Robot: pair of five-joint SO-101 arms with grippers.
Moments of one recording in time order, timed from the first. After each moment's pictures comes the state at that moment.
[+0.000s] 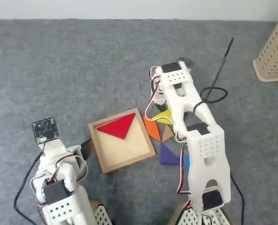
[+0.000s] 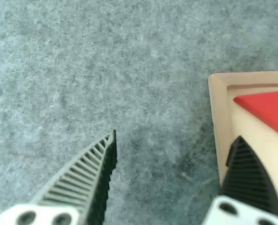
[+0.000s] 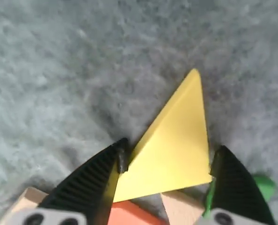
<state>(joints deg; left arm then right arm) -28.3 -103.5 97.3 72.0 2.2 -21.3 43.0 -25.4 84.2 -45.7</state>
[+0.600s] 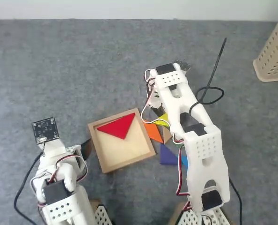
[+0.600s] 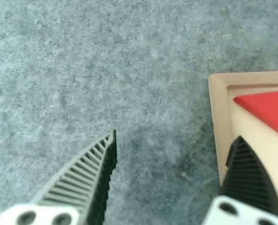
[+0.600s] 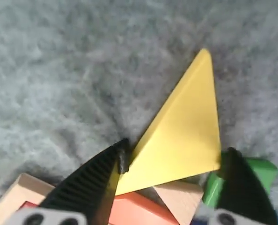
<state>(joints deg) -28.3 -103.5 97.3 72.0 2.2 -23.3 43.1 -25.4 86.5 -46.5</state>
